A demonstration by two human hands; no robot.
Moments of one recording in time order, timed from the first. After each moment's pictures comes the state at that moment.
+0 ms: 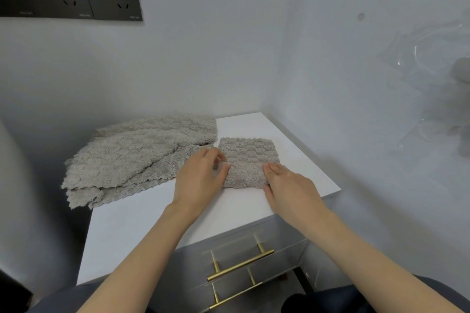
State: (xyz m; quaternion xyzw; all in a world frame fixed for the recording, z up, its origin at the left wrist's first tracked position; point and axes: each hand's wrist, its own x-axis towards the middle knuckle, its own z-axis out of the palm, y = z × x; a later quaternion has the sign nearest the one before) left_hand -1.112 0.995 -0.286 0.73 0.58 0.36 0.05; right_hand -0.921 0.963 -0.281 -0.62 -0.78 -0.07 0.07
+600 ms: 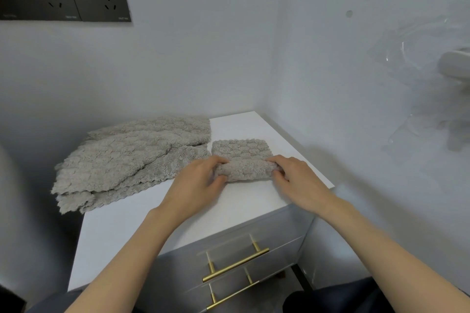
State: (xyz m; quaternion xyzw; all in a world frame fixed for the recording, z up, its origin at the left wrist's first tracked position) left_hand -1.119 0.987 -0.280 0.80 0.51 0.28 0.13; right_hand -0.885 0.978 -0.277 -0.59 -0.77 0.10 0.24
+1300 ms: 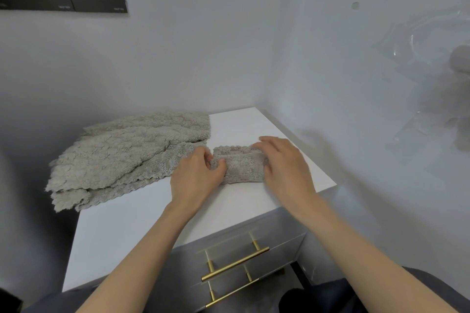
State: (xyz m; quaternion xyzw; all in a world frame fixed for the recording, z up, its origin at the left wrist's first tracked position) left_hand -1.099 1.005 -0.292 0.65 0.66 0.35 0.13; right_hand -0.920 0.979 -0.269 -0.59 -0.75 -0.05 0.29
